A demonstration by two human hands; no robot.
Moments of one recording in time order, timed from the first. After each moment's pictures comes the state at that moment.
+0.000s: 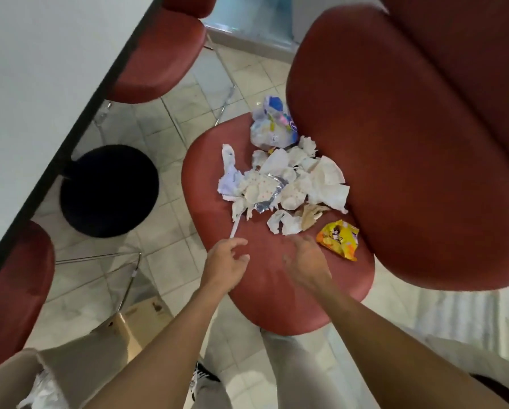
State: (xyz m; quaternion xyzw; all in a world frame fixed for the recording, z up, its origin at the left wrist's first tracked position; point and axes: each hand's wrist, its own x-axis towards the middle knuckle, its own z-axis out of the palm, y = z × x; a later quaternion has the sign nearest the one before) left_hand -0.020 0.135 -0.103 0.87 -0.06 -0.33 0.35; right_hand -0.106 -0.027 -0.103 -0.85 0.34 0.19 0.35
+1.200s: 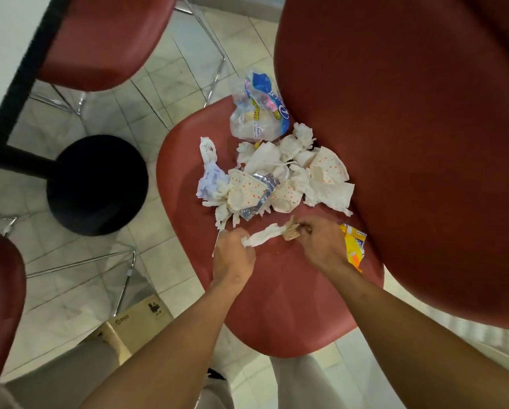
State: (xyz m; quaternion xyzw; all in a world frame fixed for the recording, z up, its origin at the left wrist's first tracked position) left_hand 0.003 0.039 -0.167 0.93 -0.06 -0.28 0.21; right_hand -0.068 -0.124 -0.172 -0.84 0.38 0.13 0.37
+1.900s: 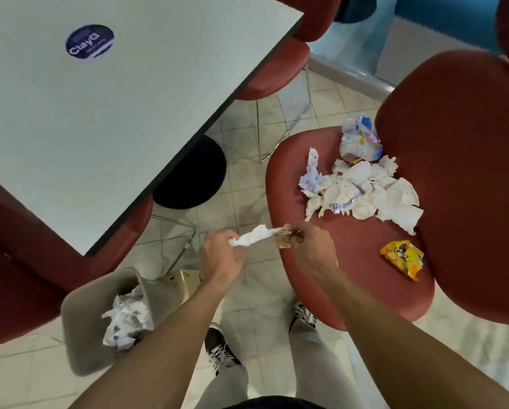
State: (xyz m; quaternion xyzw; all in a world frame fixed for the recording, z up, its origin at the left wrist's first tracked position) left_hand -0.021 0.301 -0.041 0.94 0.09 -0.16 0.29; right_hand -0.055 0.127 -0.031 -0.89 0.25 0.12 0.36
